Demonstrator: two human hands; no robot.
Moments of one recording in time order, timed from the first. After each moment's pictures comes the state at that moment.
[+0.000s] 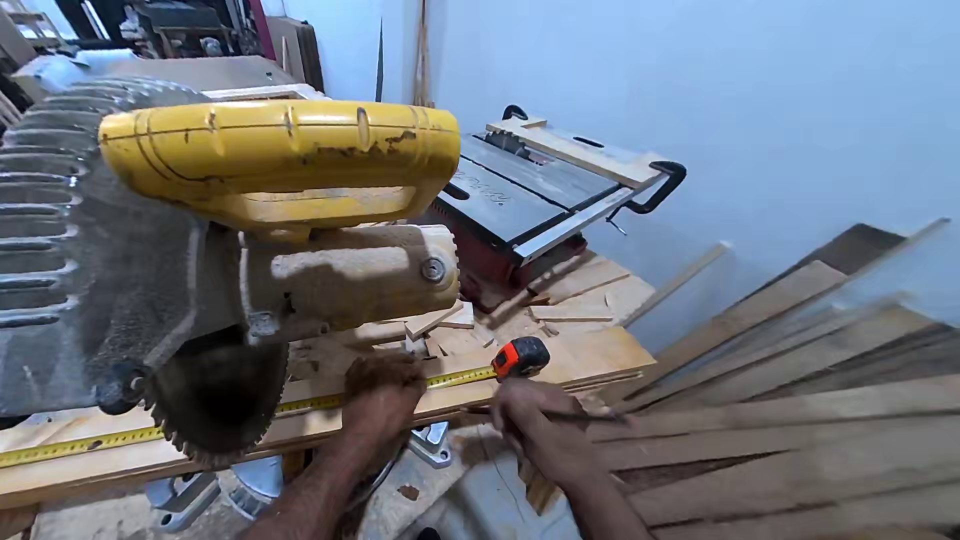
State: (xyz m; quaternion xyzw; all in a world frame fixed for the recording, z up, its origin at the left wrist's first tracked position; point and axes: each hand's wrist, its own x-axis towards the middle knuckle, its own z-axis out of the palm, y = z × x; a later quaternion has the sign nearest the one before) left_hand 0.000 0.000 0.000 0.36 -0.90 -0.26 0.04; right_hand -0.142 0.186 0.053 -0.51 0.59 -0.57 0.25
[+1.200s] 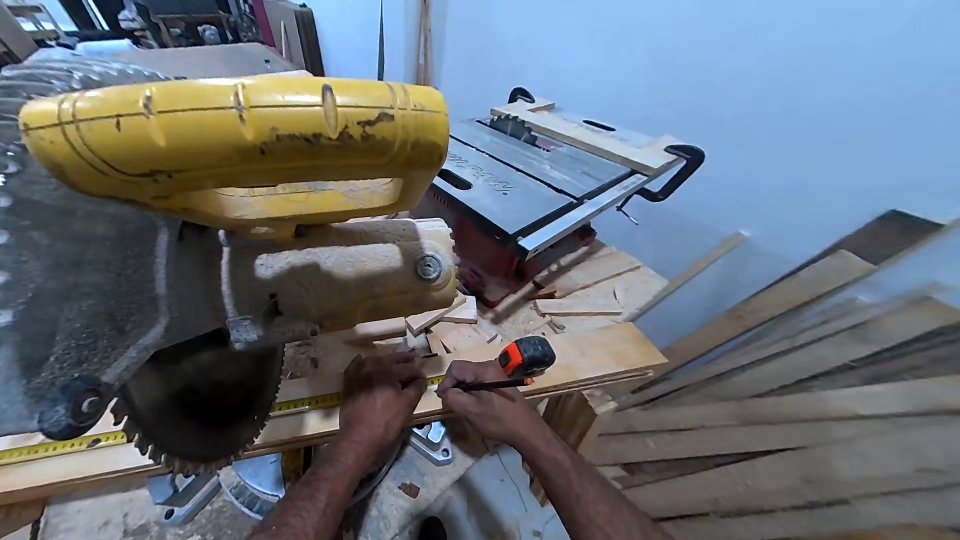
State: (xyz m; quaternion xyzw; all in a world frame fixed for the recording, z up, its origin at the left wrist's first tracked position) left_hand 0.003 0.002 -0.008 0.35 -0.89 -0.26 0.07; right_hand -0.160 0.129 0.004 -0.52 0.70 -0.40 0.28
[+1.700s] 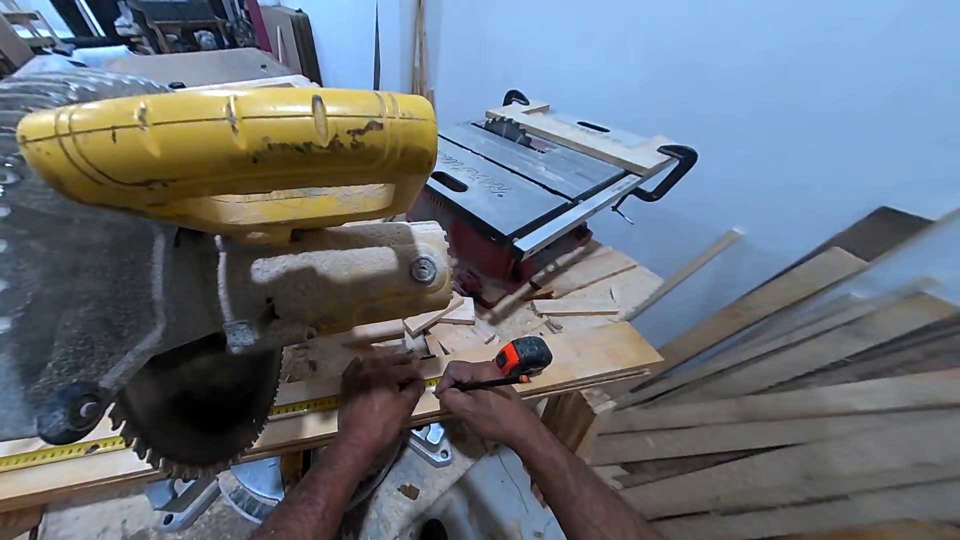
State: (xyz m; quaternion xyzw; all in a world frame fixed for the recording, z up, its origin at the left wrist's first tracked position) left_hand 0.001 0.002 -0.008 0.36 -0.90 -0.26 0.06; right_hand -0.158 0.128 0.006 -0.51 0.71 -0.39 0.28
